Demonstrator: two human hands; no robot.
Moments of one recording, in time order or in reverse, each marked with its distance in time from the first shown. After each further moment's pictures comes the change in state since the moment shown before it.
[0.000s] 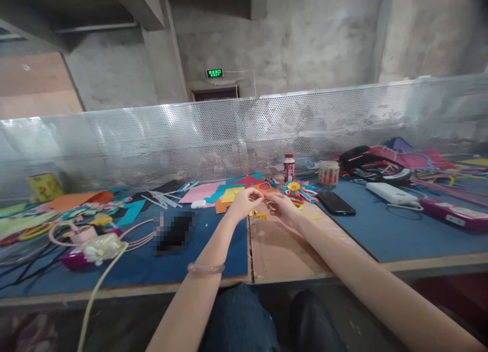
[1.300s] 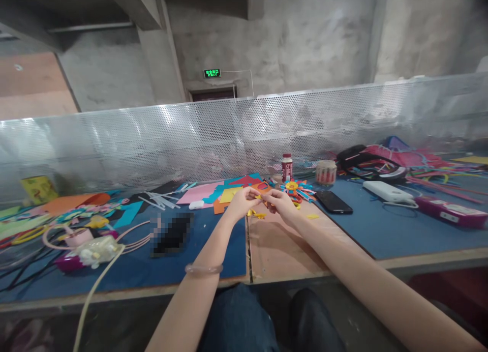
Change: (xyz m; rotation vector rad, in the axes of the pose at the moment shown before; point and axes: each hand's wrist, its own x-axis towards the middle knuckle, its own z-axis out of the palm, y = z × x) left_hand 0.002 -0.003 0.001 -0.176 0.001 -0.086; right_hand -0.007 -0.007 0.005 -0.310 0.031 -0.263
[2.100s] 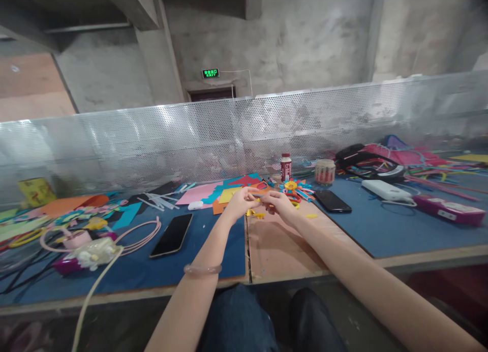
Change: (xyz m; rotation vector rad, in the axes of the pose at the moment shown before) left_hand -0.004 -0.001 -0.003 -0.036 -0.044 -0.080; right_hand -0.001 -0.001 -0.001 0.020 -0.045 0.059
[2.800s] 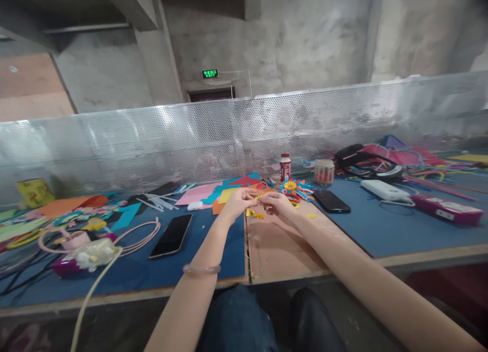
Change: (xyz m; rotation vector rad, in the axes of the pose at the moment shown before) left_hand 0.001 0.001 -0.003 -0.158 0.009 -0.080; right_hand 0.000 -0.002 -0.001 0.118 -0.077 0.077
